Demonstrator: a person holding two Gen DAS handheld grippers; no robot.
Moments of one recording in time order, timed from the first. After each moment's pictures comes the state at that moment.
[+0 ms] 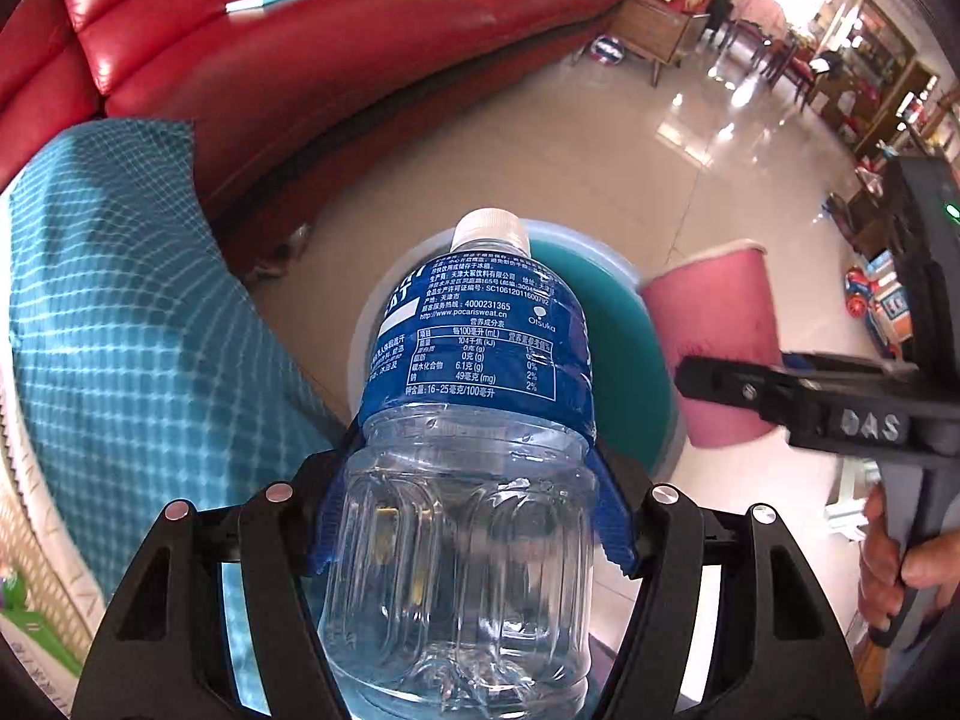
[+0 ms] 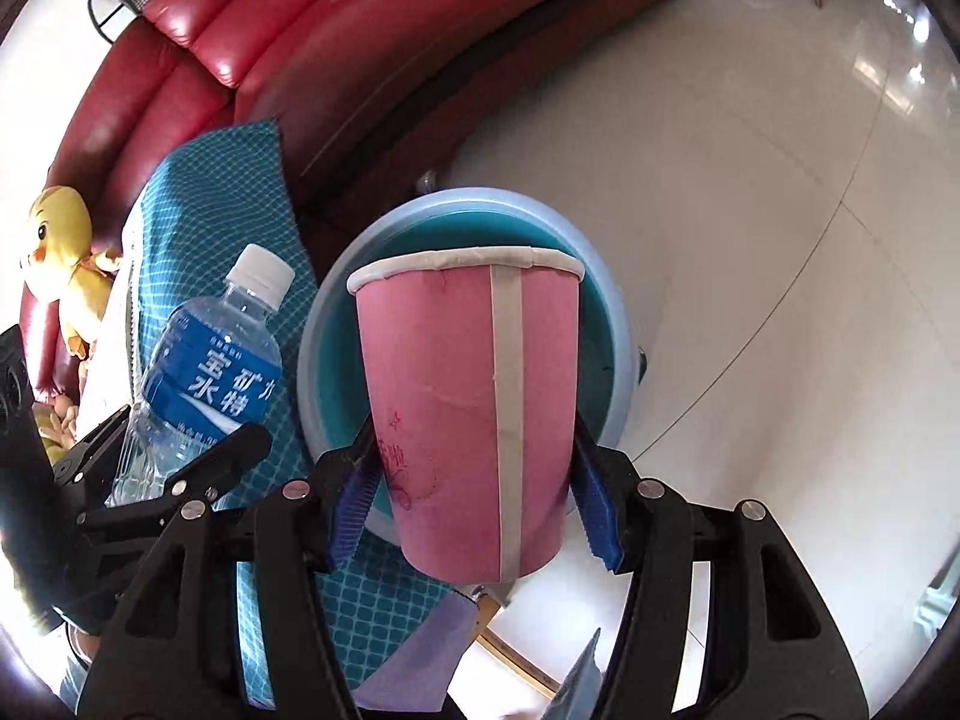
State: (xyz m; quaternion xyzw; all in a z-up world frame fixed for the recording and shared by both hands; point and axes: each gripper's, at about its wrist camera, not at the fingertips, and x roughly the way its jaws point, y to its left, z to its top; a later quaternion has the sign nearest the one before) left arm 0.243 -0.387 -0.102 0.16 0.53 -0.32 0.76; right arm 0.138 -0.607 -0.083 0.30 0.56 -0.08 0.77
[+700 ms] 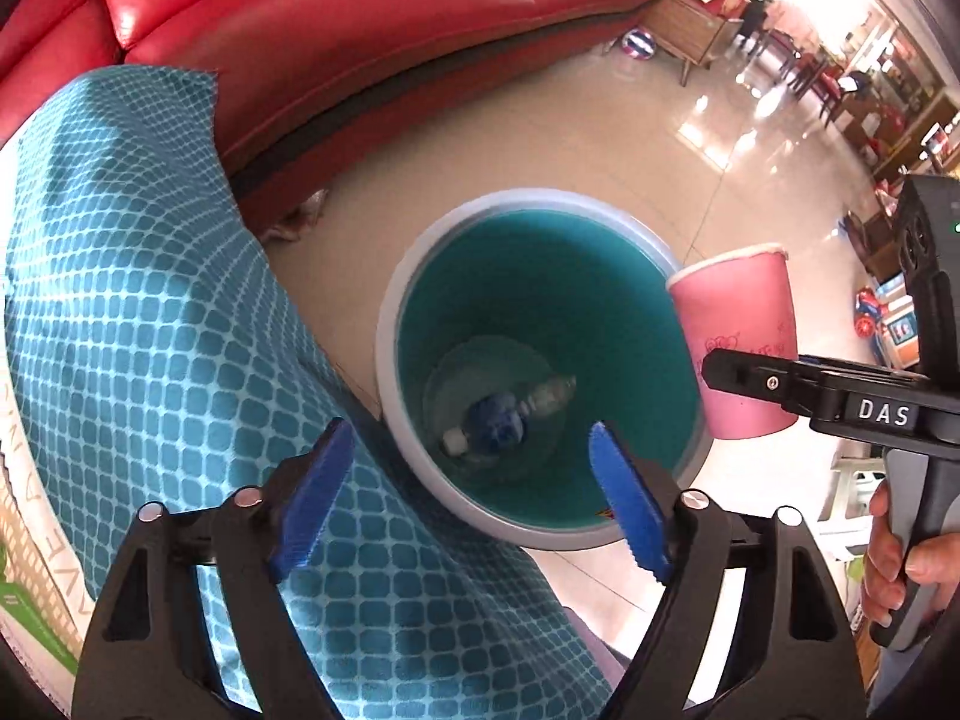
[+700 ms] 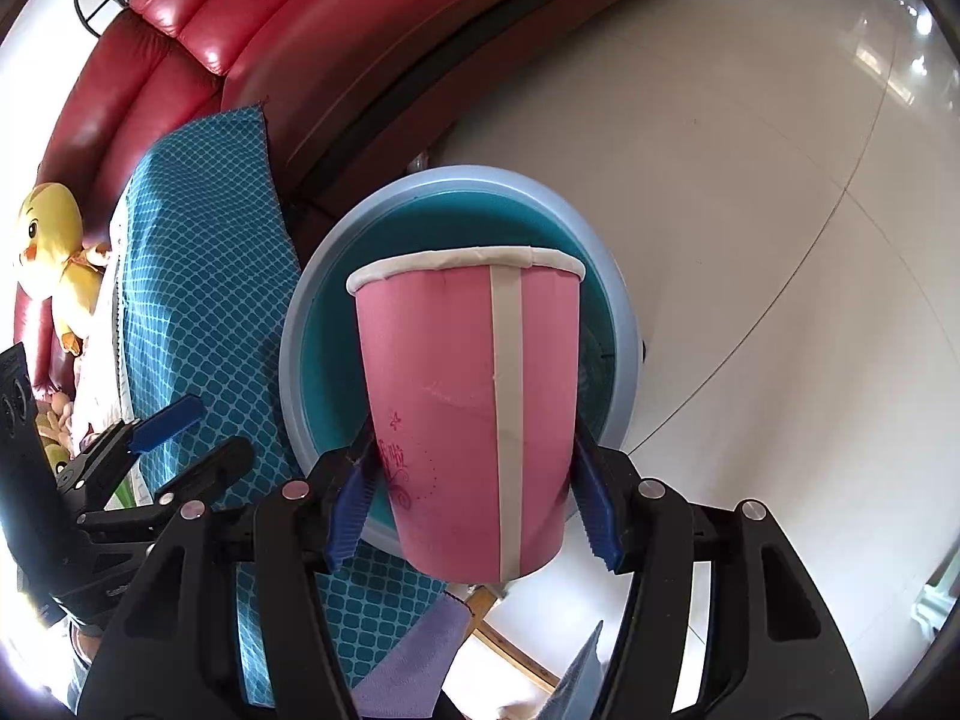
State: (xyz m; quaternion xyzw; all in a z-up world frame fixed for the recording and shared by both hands) left arm 0.248 -0.366 -0.113 0.14 0.56 -0.30 0.76; right arm 0.150 -0.605 -0.103 0.31 0.57 -0.07 0.75
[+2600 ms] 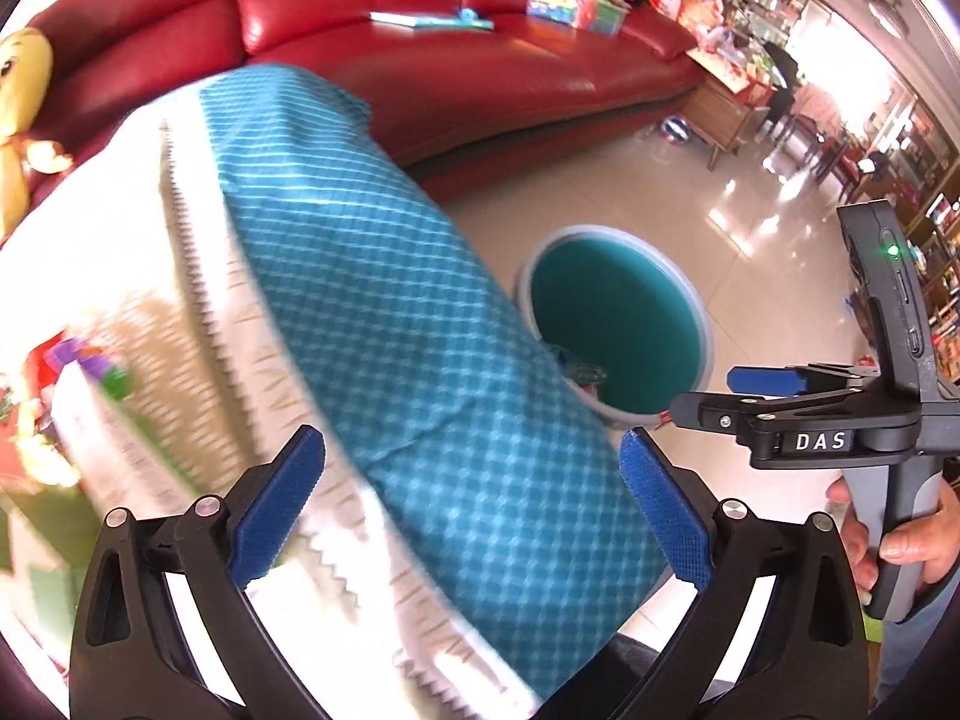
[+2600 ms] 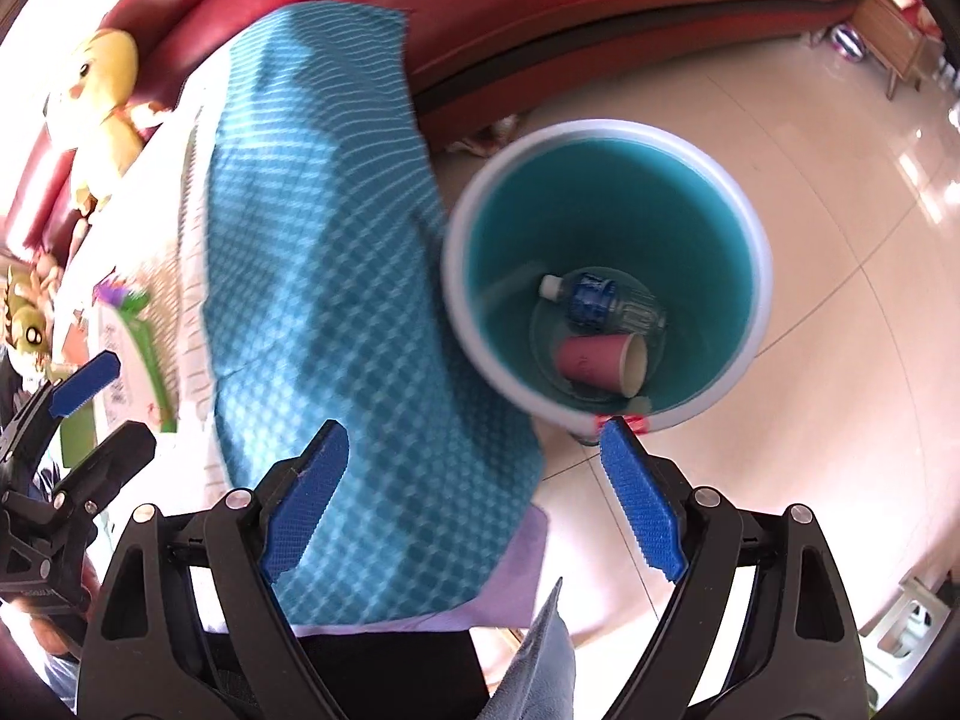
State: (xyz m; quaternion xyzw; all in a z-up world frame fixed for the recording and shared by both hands) left arm 0.171 -0.188 -0.026 0.07 0.50 -0.25 0.82; right arm 0.137 -0.459 -0.045 0.18 0.61 -0.01 0.77
